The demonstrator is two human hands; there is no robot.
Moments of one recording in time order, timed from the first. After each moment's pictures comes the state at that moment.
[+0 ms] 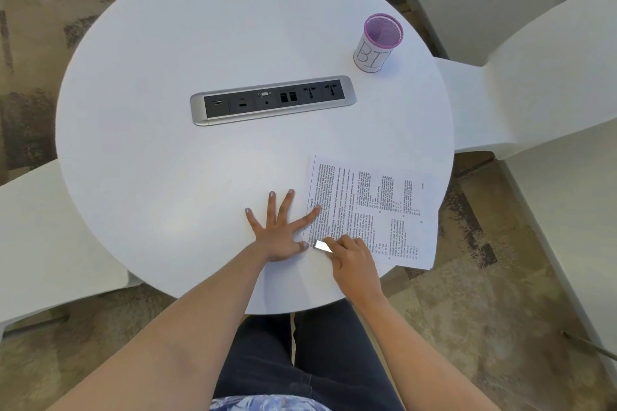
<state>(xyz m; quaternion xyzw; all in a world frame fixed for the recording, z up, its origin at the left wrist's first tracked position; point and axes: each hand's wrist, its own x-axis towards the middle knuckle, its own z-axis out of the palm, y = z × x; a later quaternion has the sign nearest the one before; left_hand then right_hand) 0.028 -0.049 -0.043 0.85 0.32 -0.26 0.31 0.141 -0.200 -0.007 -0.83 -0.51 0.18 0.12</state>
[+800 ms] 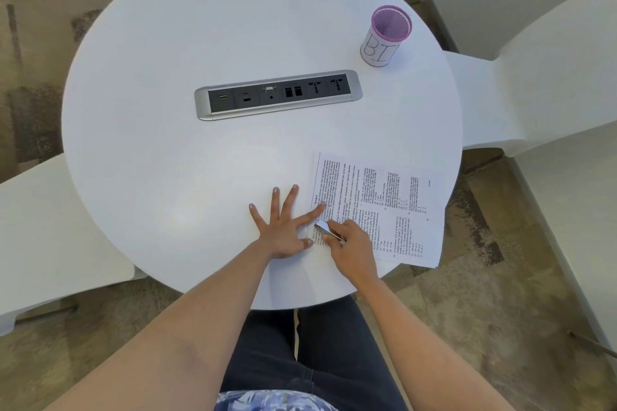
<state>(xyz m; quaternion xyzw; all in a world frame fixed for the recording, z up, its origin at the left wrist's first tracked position) 0.028 -0.051 -0.047 0.86 0.34 -0.24 0.30 0.147 -0.174 -0.014 -0.85 -0.37 0.31 0.23</state>
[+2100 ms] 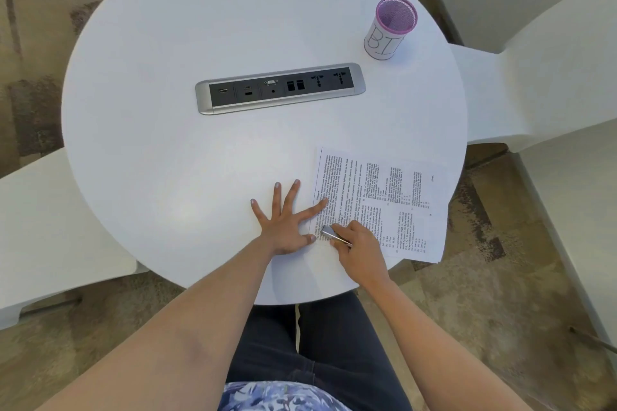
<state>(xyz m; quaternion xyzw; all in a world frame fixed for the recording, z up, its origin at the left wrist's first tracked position) 0.029 -0.052 -0.048 0.85 0.34 -0.24 0.31 0.155 -0.190 -0.012 -0.83 -0.43 0.30 0.18</state>
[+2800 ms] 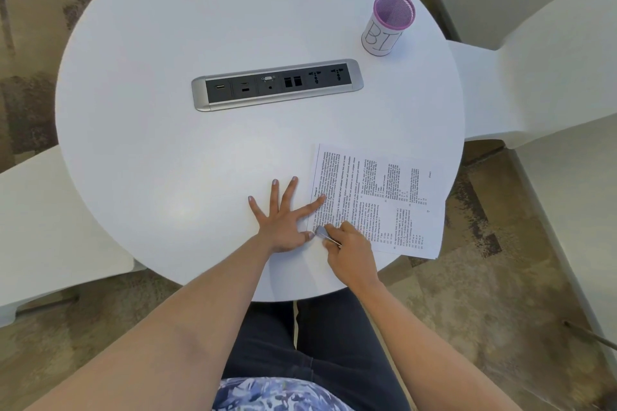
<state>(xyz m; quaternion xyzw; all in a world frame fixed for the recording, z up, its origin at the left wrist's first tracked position) 0.029 -0.054 -0.046 0.85 0.35 -0.23 0.31 0.135 -0.187 -0.012 -0.84 -0.42 0.29 0.16</state>
